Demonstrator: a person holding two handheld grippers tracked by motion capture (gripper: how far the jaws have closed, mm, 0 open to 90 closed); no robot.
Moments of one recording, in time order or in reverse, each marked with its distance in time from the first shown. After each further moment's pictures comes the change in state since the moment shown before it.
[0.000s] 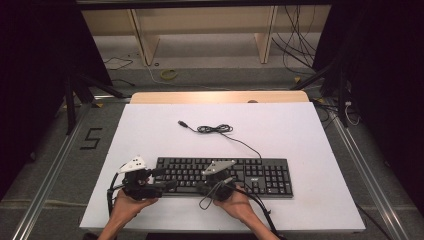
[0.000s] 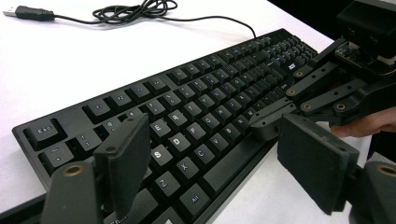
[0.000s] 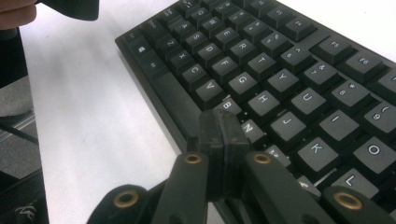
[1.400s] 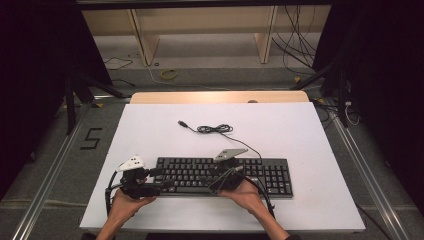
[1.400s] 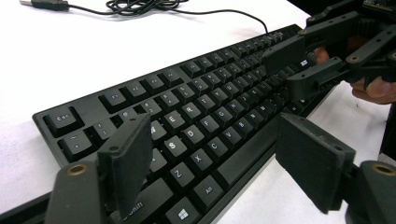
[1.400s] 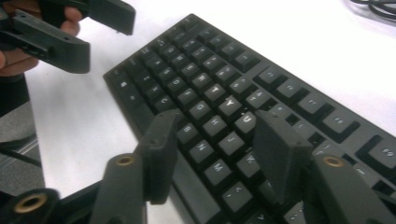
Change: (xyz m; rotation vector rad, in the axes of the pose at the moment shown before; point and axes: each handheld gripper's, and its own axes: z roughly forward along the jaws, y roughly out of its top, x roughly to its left) left arm 0.007 -0.001 -0.003 0.025 0.029 -0.028; right arm -0.025 0.016 -0.027 -0.051 -0.011 0.070
